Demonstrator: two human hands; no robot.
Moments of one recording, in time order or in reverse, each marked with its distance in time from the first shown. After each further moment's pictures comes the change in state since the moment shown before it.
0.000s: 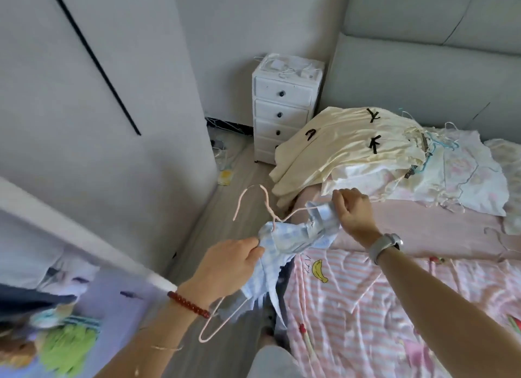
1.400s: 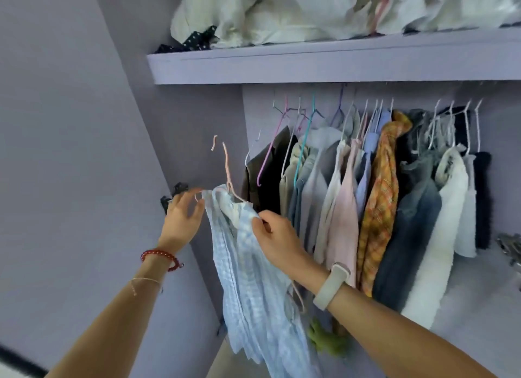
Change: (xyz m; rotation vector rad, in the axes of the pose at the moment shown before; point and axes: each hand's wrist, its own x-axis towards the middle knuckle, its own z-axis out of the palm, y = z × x) left_hand -0.608 -0.279 -0.117 -0.018 1.527 -1.520; right_hand -0.315 -0.680 0.222 0.853 -1.302 -1.182
